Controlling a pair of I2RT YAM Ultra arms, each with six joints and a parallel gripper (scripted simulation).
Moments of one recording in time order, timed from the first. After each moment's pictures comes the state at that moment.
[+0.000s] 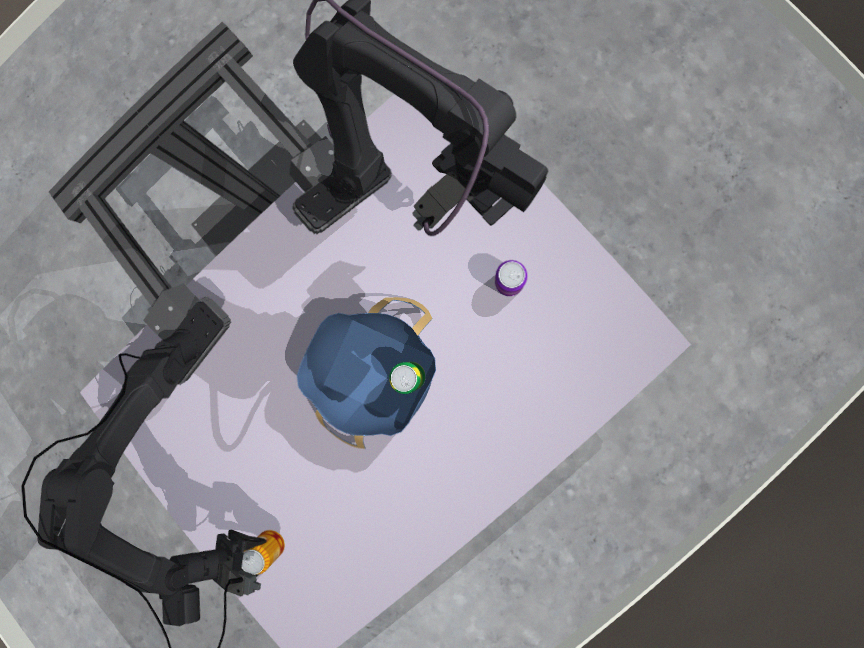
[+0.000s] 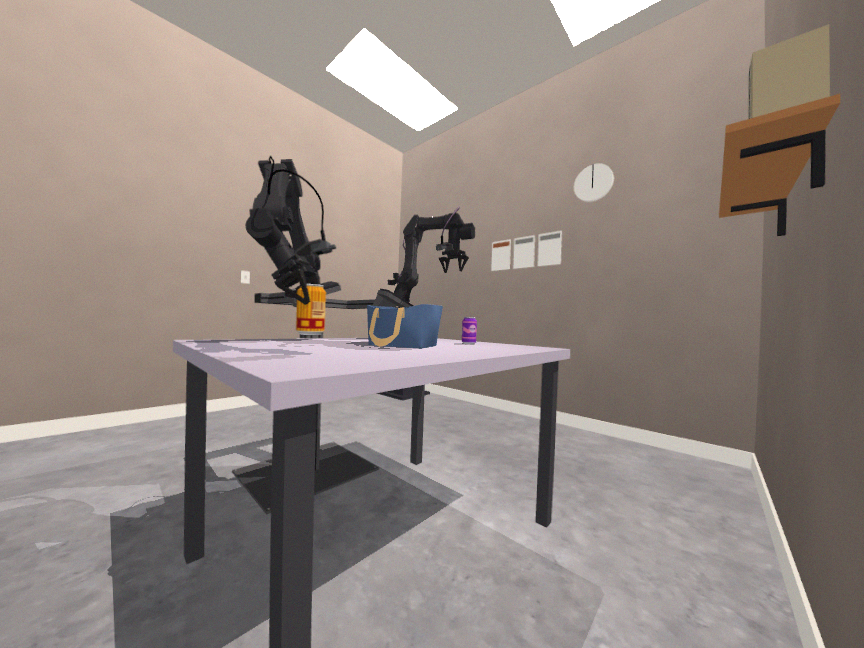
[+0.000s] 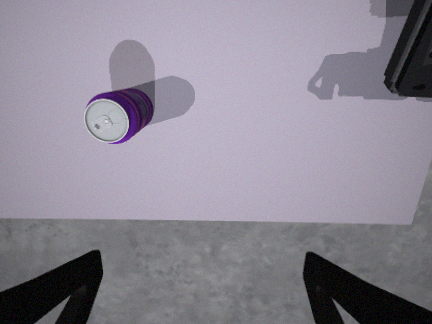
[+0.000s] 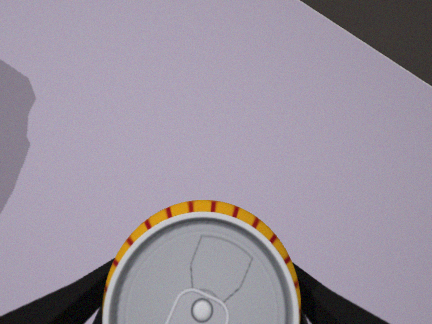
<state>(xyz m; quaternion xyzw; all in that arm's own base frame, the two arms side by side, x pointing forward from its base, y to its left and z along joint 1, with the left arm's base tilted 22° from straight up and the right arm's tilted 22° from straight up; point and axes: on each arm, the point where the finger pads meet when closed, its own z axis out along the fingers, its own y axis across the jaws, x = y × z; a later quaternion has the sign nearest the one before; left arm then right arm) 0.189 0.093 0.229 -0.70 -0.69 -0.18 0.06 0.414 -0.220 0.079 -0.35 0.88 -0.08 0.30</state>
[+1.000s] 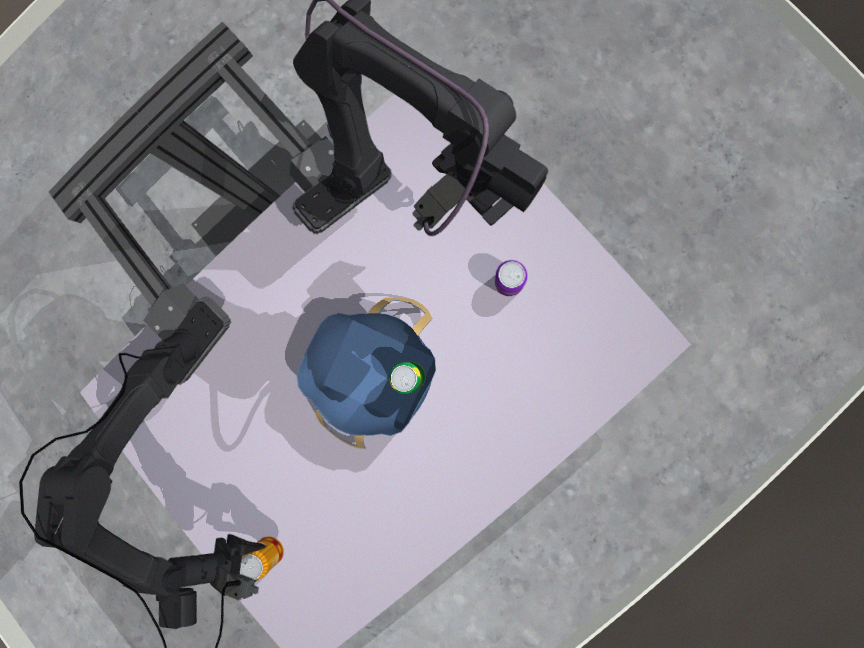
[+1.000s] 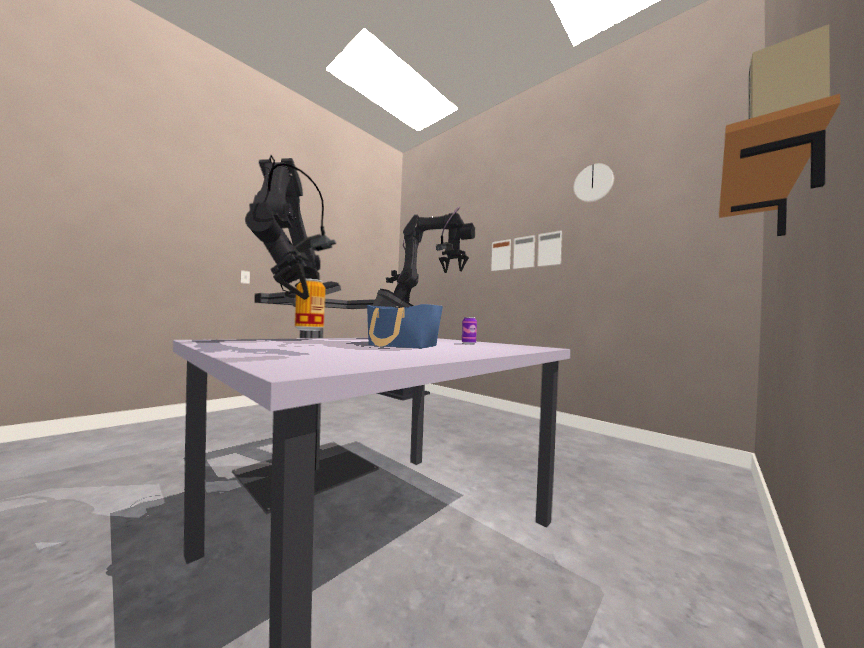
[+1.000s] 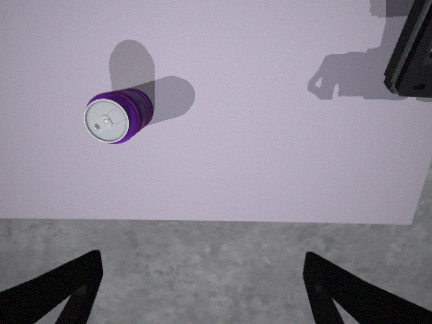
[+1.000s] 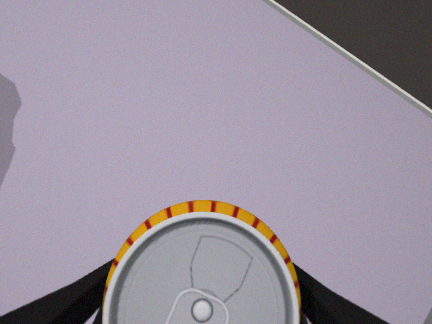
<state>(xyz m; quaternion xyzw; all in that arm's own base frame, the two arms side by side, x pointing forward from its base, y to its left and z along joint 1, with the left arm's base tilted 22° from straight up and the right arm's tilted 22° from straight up) 0.189 0.093 0.229 -0.70 -0.69 -0.18 0.06 0.419 -0.222 0.091 -0.35 0.88 -0.10 0.31</state>
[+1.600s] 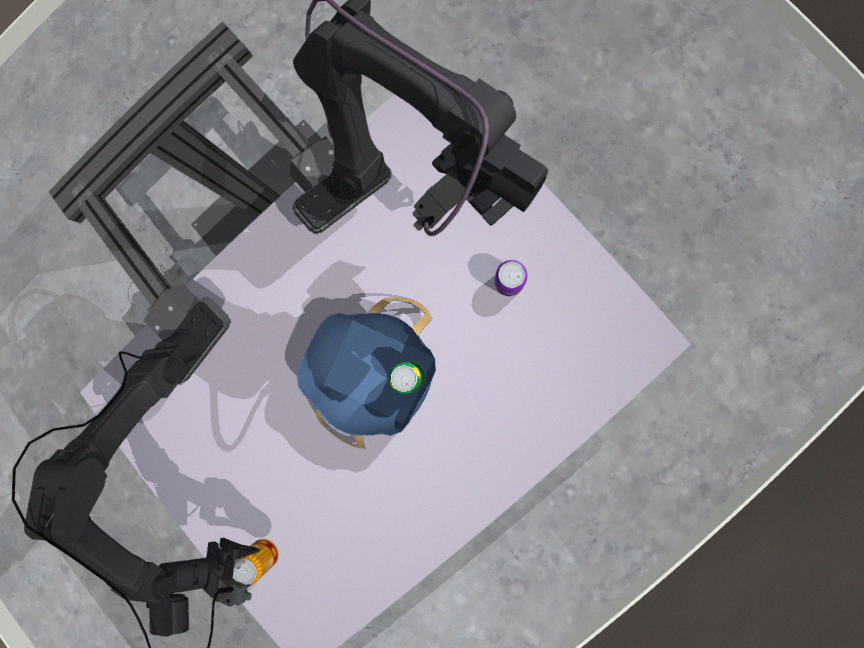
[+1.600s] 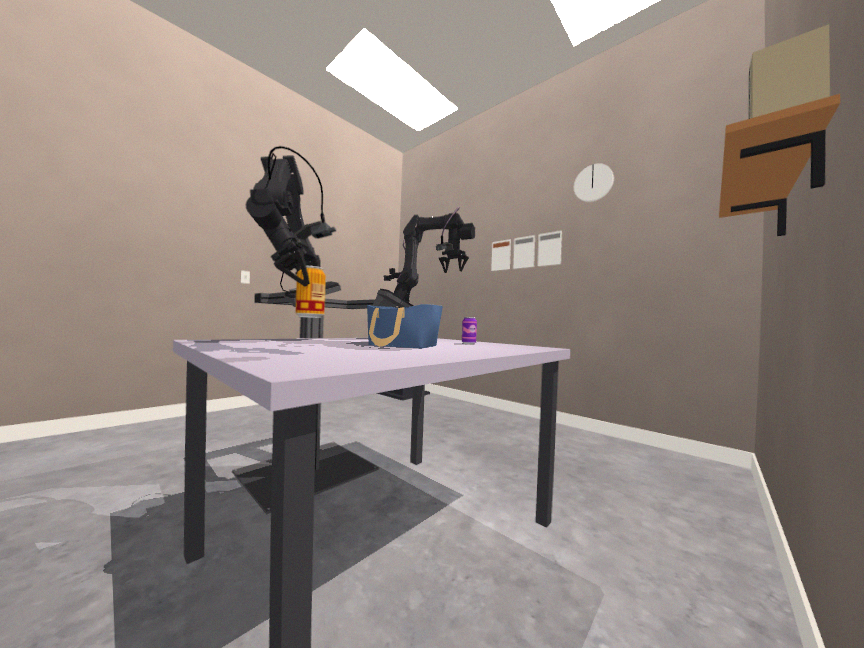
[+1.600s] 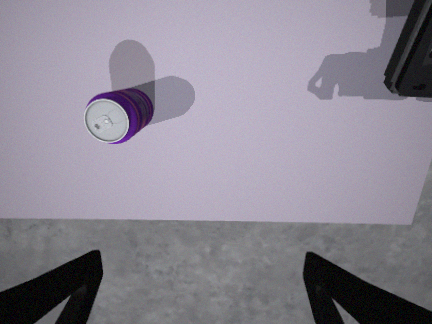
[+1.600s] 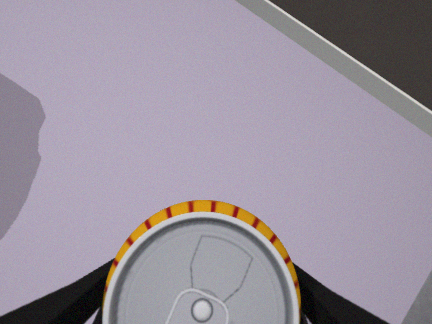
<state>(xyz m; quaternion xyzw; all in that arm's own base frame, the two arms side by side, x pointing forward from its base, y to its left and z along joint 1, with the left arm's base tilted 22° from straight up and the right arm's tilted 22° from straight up) 0.189 0.093 0.229 -0.70 -0.69 -0.18 0.06 0.411 -0.211 0.120 -0.35 0.88 -0.09 0.31</state>
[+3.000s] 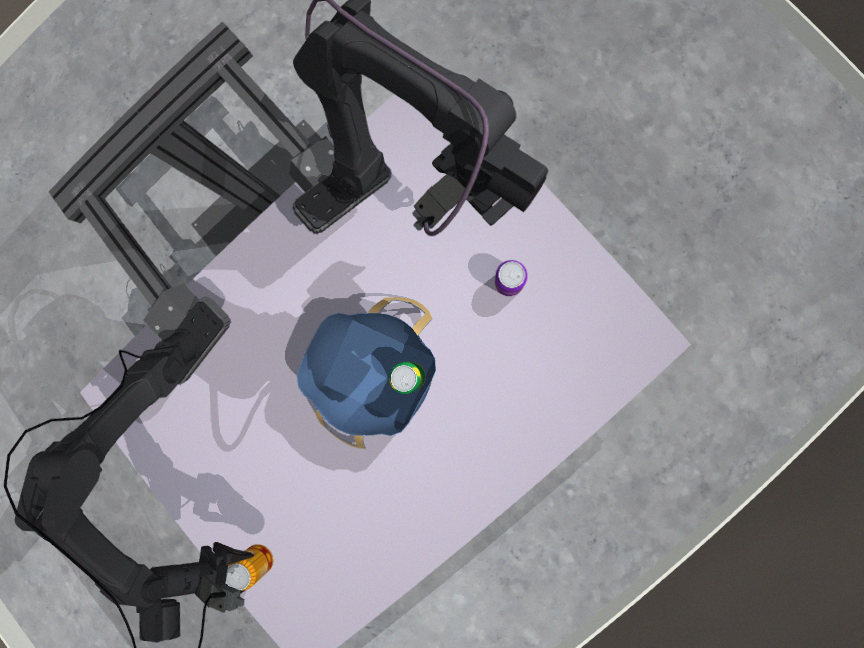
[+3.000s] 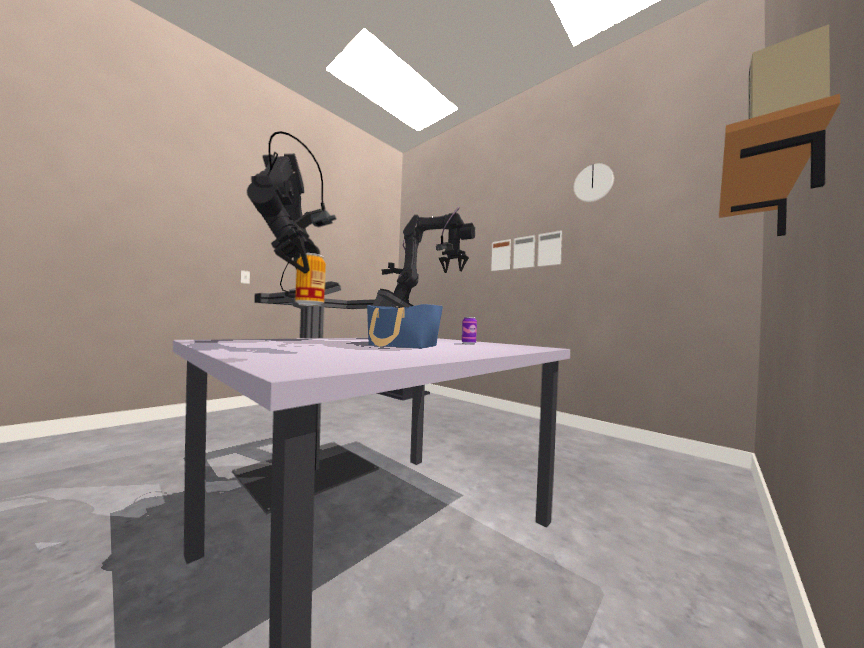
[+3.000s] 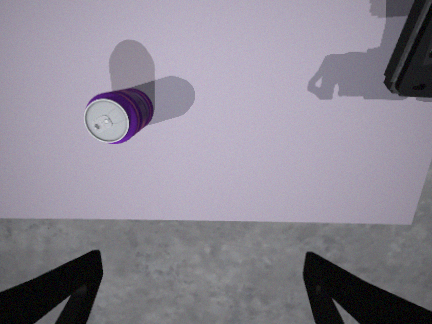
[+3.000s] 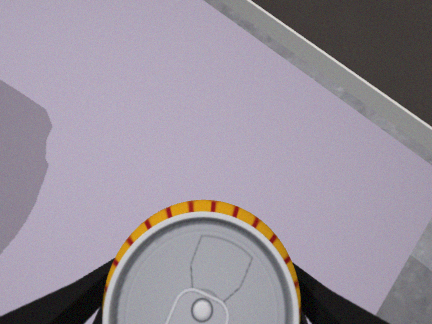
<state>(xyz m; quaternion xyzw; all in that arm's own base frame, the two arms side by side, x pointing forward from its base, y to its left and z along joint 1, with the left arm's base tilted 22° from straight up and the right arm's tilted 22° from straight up) 0.189 0.093 0.229 -0.70 -0.69 -0.18 0.06 0.406 -0.202 0.147 -0.35 0.88 -0.10 0.31</state>
